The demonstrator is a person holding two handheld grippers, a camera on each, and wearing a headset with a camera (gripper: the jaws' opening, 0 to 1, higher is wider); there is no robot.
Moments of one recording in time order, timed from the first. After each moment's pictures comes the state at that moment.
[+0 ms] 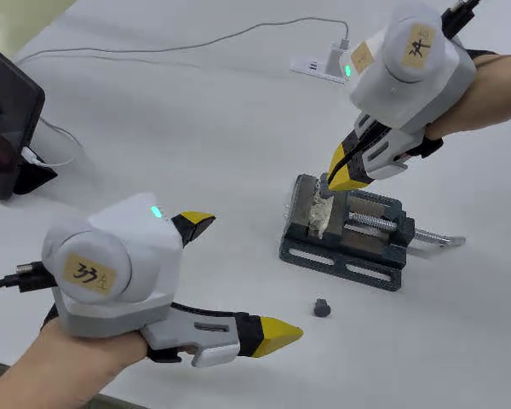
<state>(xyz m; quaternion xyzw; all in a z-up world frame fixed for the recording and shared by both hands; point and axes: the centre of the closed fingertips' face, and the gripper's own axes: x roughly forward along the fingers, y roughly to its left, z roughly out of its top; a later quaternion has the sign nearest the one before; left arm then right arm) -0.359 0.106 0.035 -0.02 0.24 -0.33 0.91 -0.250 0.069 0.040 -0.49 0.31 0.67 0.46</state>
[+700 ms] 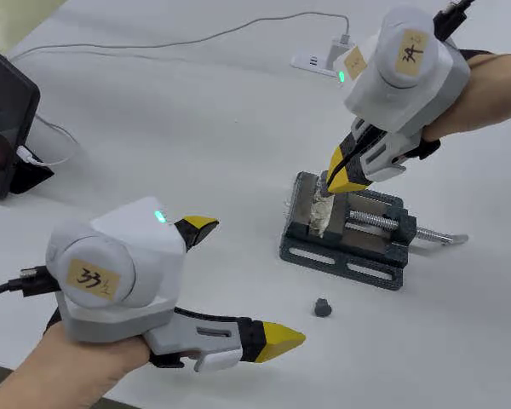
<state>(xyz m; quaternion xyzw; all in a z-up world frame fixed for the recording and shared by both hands) -0.361 0.101 0.029 -0.03 0.24 -0.34 0.91 -0.255 0.067 0.034 -0.50 0.31 0.68 0.44</state>
